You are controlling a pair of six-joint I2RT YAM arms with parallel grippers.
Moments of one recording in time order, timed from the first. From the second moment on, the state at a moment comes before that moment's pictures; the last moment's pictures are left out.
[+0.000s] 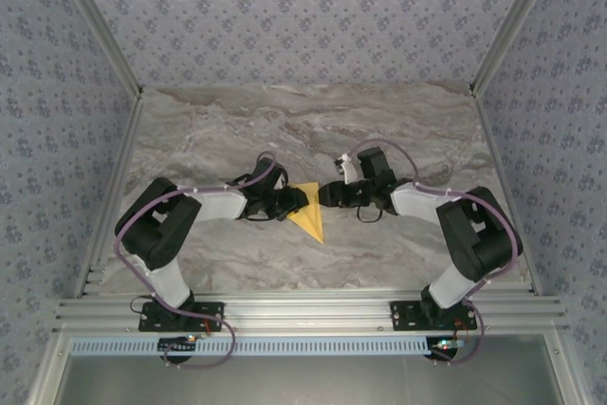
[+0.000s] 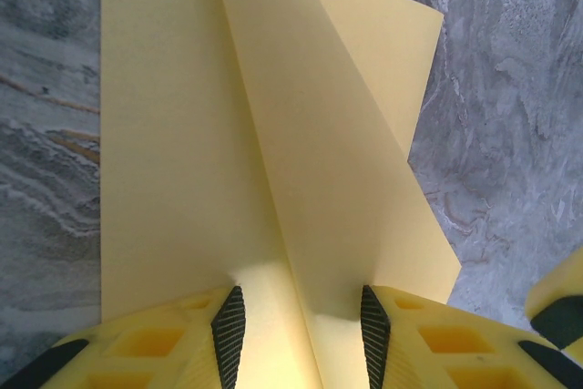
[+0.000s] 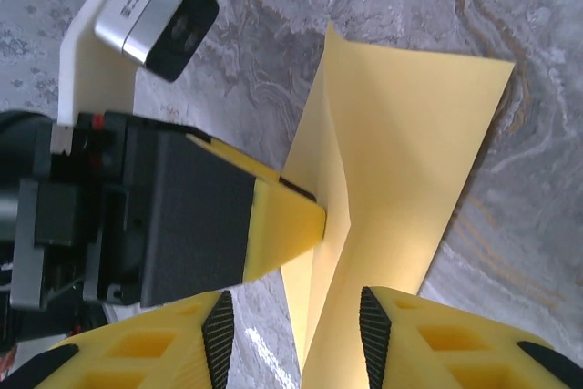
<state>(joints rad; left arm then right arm) -0.66 1.75 0.83 0.03 0.36 -1.04 0.46 1.63 0.76 0.06 -0.68 0.45</state>
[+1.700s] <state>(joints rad) -0.66 1.75 0.83 0.02 0.36 -1.04 0.50 1.81 0.85 -0.04 -0.63 0.44</state>
